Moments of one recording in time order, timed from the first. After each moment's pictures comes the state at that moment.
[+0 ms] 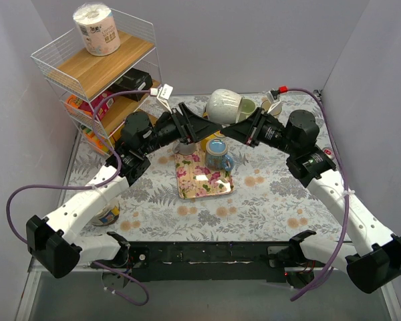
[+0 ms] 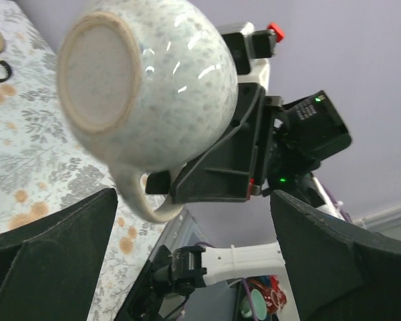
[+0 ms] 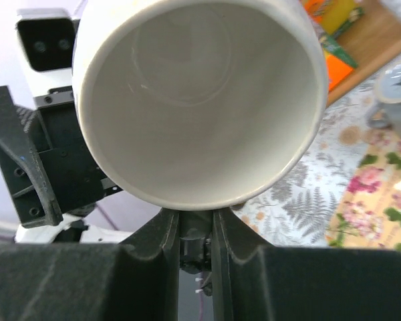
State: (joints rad) left arm -0.63 1.21 1.12 0.24 0.47 -0.99; right arm 0.49 1.08 1.05 0.04 -0.57 0.97
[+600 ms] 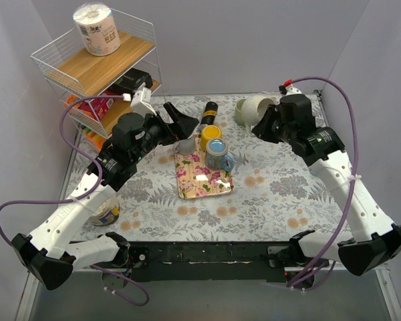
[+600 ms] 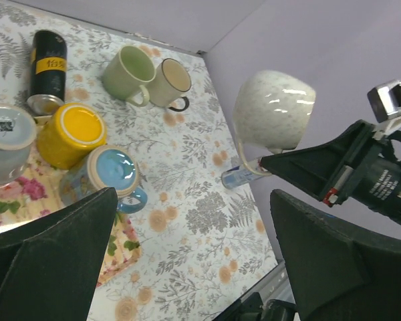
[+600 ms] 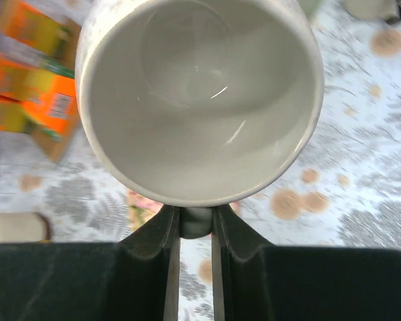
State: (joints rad) left arm -0.63 1.10 1.21 -0.22 -0.02 -0.76; right arm 0.47 1.20 1.44 -0.73 0.02 0.56
